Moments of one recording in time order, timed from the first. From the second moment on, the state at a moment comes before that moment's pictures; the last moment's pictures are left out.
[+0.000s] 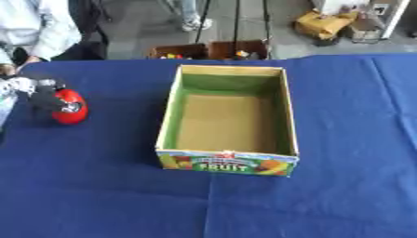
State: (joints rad) left arm -1.07 0.72 0.05 -0.71 -0.88 0.00 -0.70; right arm -0.21 -0.56 -0.29 -1.98 0.23 -0.50 -0.75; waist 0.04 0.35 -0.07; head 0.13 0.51
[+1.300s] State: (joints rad) left arm -1.14 0.68 -0.01 -0.86 -0.80 -0.04 -0.75; right arm -0.20 -0.56 -0.29 -1.98 0.20 -0.49 -0.75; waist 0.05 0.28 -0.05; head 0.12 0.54
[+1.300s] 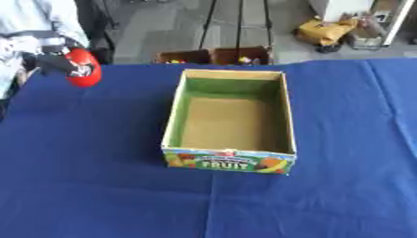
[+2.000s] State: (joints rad) left arm -1.19 0.58 -0.09 -0.98 -0.70 -0.09 -0.83; right arm -0.20 -0.56 -0.28 -1.98 0.18 -0.48 -0.74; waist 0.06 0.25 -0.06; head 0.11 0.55
